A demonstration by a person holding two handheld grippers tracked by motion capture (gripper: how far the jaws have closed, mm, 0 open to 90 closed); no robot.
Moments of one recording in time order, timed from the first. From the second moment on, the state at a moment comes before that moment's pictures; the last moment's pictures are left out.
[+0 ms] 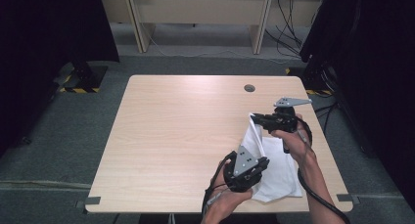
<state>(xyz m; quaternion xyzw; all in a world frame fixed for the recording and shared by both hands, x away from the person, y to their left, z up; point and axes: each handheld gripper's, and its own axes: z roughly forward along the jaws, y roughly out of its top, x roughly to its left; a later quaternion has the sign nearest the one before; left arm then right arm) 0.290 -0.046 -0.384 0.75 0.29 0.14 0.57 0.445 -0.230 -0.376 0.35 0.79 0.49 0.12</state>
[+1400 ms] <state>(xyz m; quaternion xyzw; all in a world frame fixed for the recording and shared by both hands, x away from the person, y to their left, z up) 0.312 -0.108 -0.402 0.78 0.27 0.10 0.55 0.445 -0.298 -0.407 0.41 0.76 0.49 0.12</state>
